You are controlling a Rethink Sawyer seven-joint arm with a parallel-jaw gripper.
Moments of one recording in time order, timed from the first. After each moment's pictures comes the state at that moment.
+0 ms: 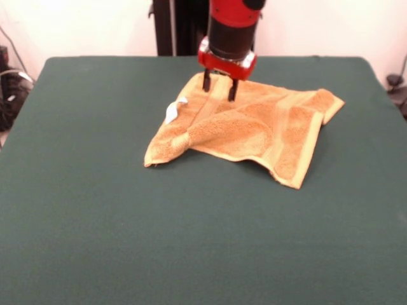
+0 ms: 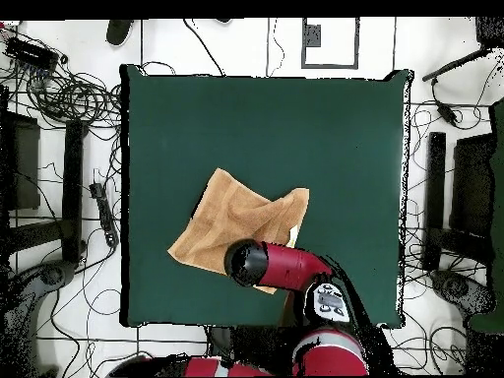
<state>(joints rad) -0.11 -0.47 -0.13 1.87 -0.05 0.34 2.03</state>
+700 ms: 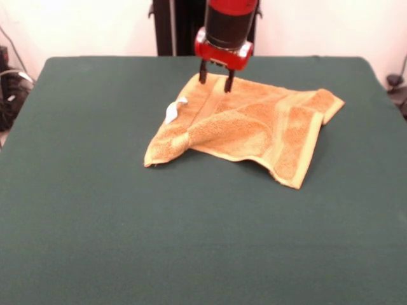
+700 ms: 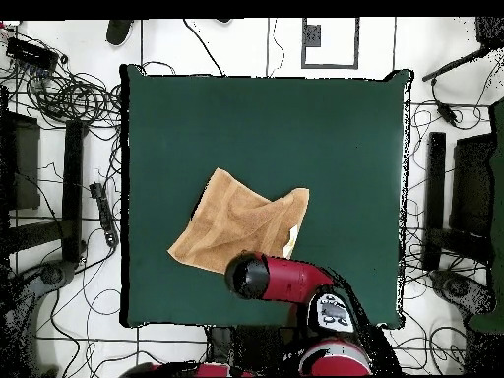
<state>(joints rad) -0.14 -0.49 -0.12 1.93 -0.11 0.23 2.03</state>
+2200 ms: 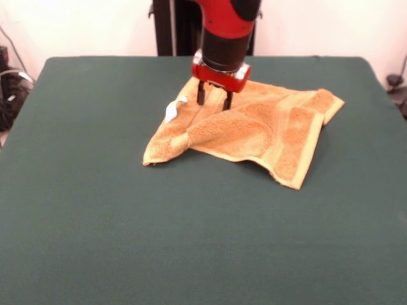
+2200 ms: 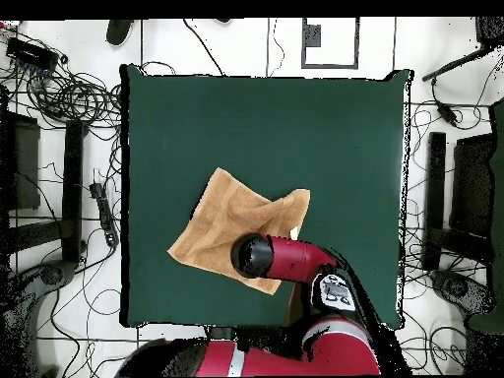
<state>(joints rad) -0.14 -0.42 -0.12 1.81 -0.07 0.31 2.03</state>
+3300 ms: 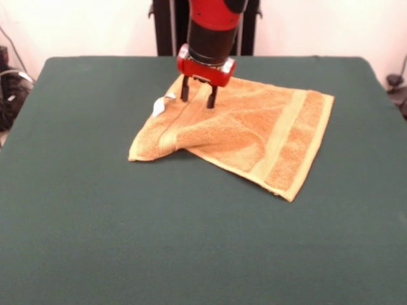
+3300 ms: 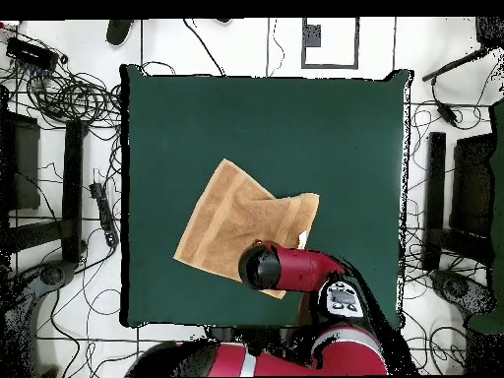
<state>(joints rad) -0.16 -0.44 -0.14 1.84 -0.21 0.22 2.03</state>
